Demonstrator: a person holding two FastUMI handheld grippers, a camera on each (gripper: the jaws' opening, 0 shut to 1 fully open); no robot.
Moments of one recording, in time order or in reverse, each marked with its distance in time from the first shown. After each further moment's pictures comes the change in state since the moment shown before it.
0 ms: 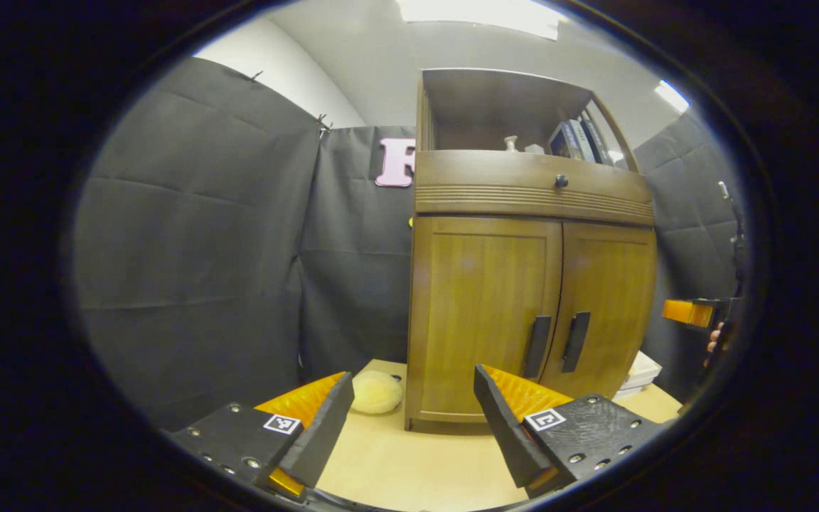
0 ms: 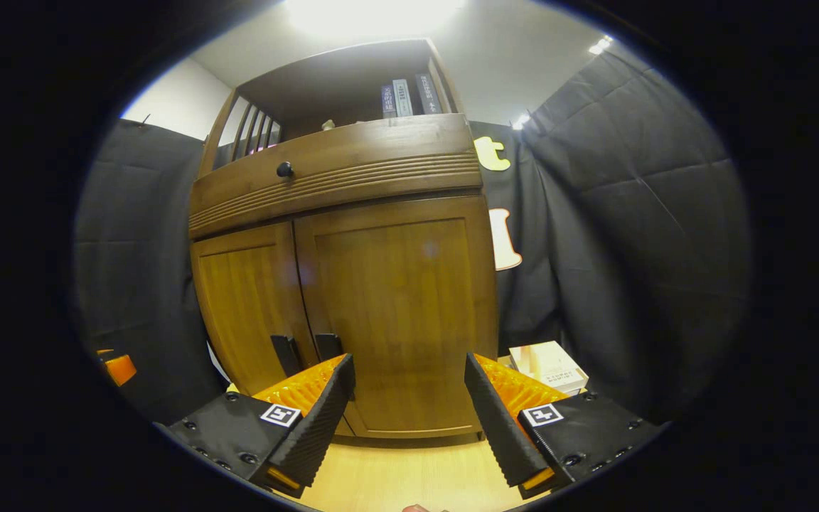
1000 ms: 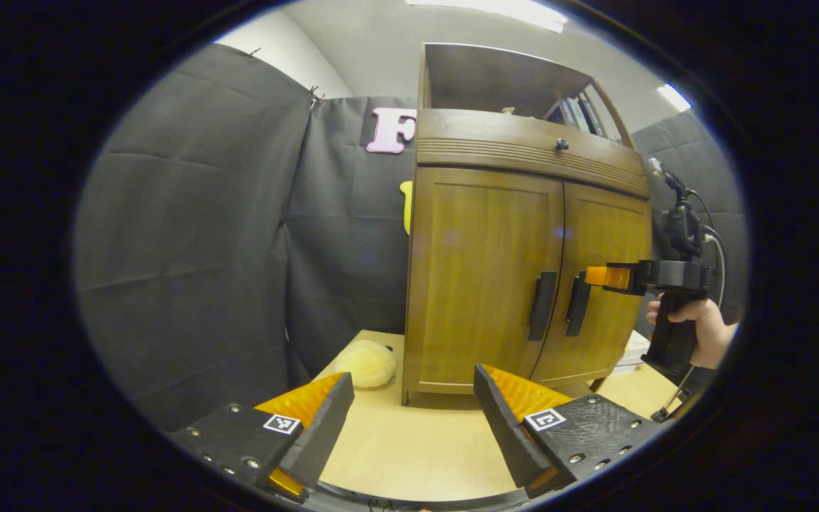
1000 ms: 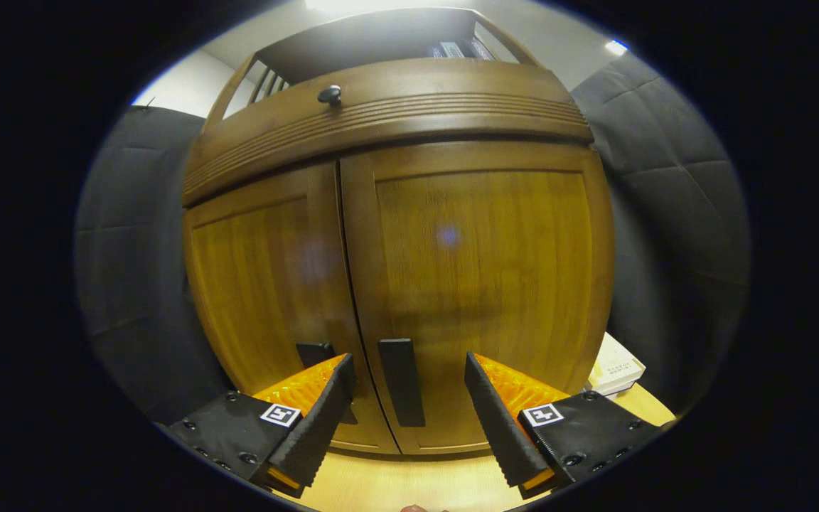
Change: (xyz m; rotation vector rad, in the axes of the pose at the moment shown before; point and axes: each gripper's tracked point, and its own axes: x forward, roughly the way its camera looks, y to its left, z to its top) left arm 0.015 0.019 -0.070 -0.008 0.125 -0.062; right arm 0.108 0.087 -0.045 0.004 0.092 0.030
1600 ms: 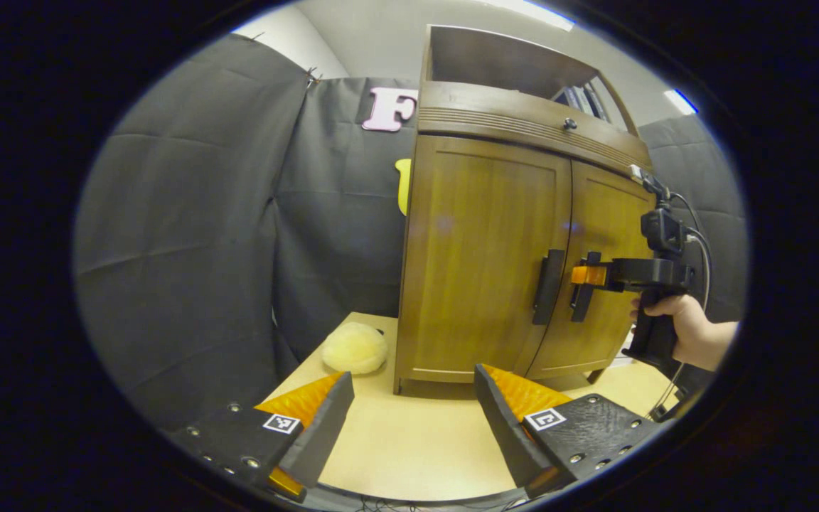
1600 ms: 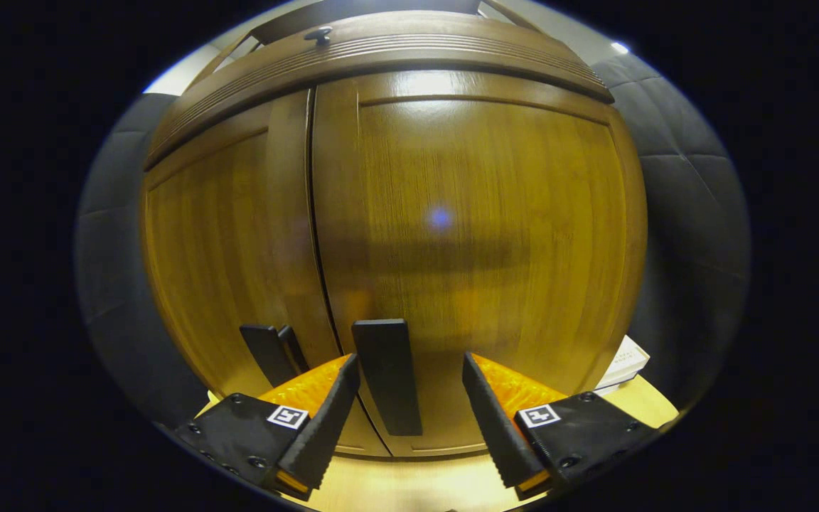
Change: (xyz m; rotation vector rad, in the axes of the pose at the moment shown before) left arm 0.036 0.002 -0.024 -0.019 0.062 -0.038; right arm 0.054 0.001 -0.036 -0.007 0.064 -0.044
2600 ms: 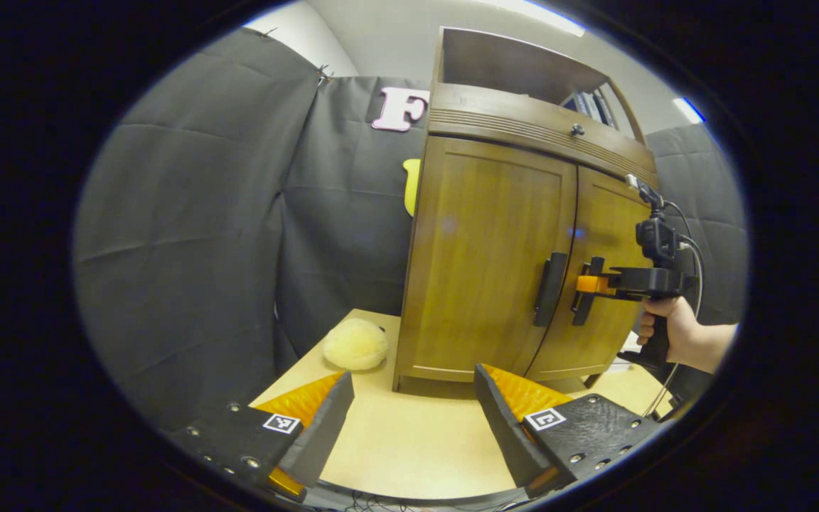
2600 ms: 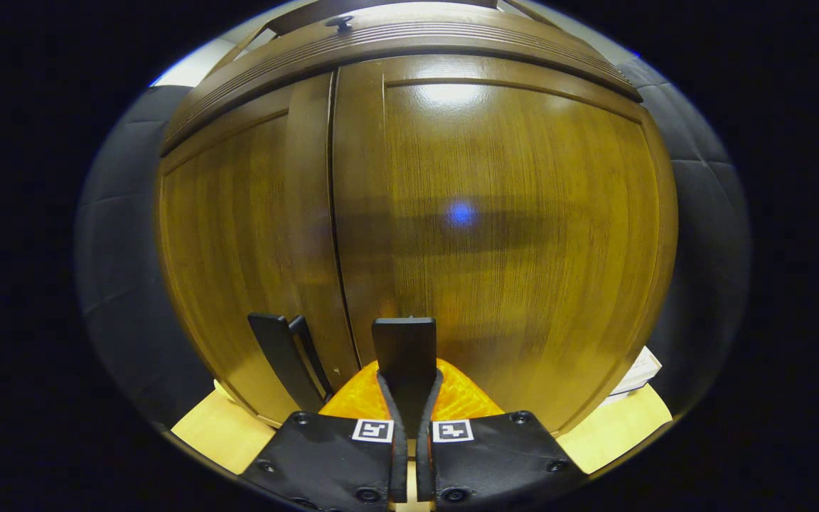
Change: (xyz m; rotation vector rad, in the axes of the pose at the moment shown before) left arm -0.006 -0.001 -0.001 -0.030 -0.002 0.014; right arm 0.006 0.008 -0.008 -0.056 0.021 0.070
